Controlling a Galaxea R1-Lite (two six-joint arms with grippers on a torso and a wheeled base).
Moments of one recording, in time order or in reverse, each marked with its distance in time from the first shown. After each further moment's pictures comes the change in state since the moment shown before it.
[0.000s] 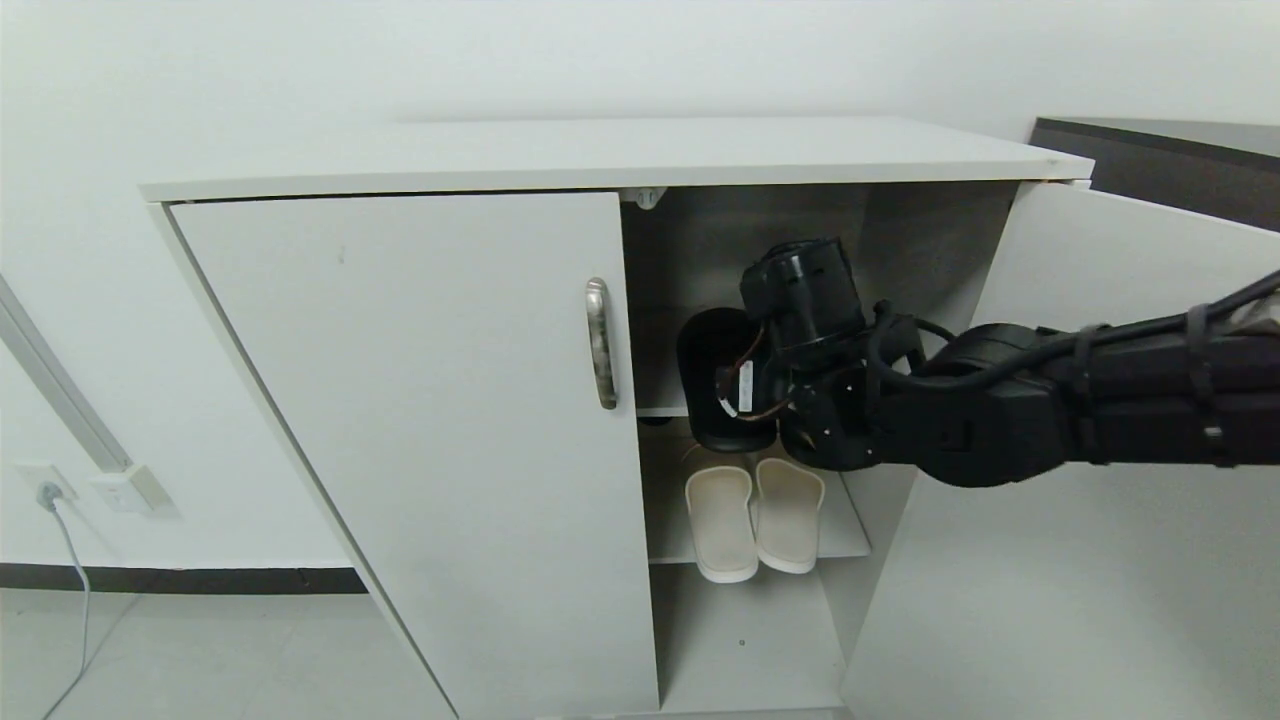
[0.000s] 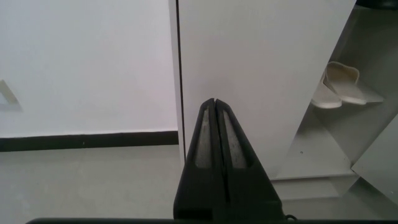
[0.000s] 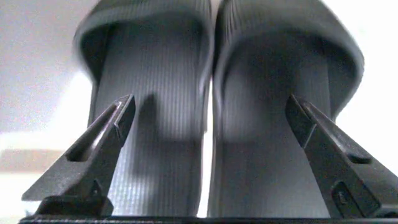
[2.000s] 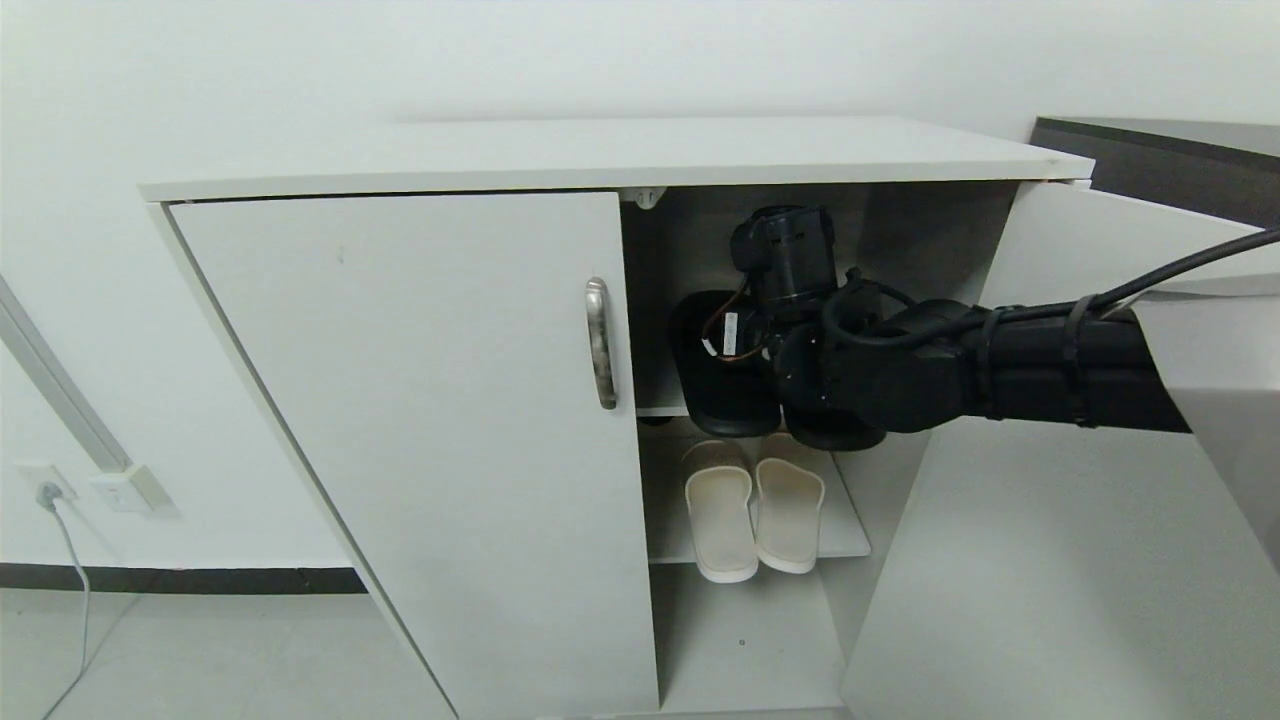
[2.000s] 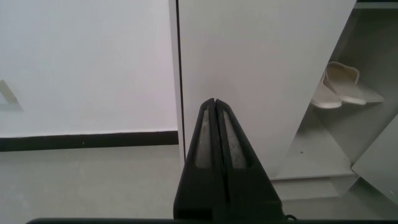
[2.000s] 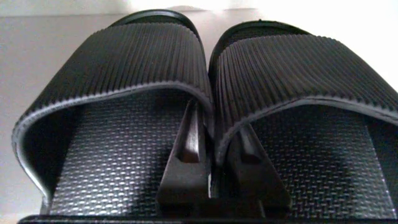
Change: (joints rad) left arm 0.000 0.000 0.000 0.000 0.000 -0.001; right arm -0.075 0.171 -0.293 -0.035 0.007 -0.089
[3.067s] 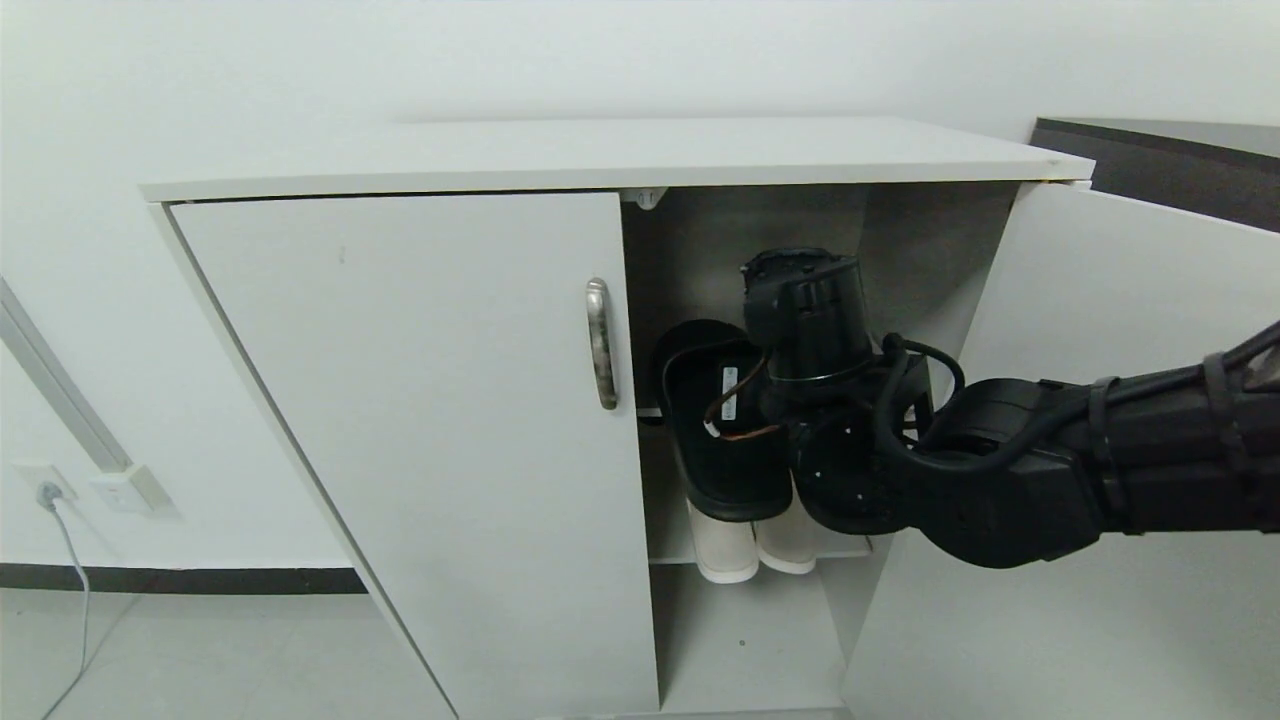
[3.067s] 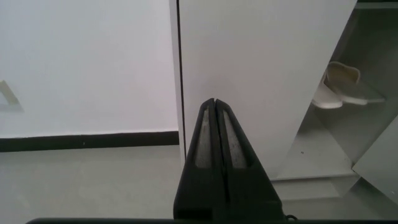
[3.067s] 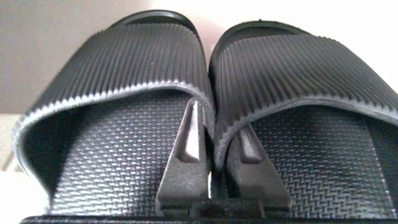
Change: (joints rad) left arm 0.000 0.000 -0.001 0.000 -0.002 0.004; right arm 0.120 -0.199 0.432 -0.247 -0.059 0.001
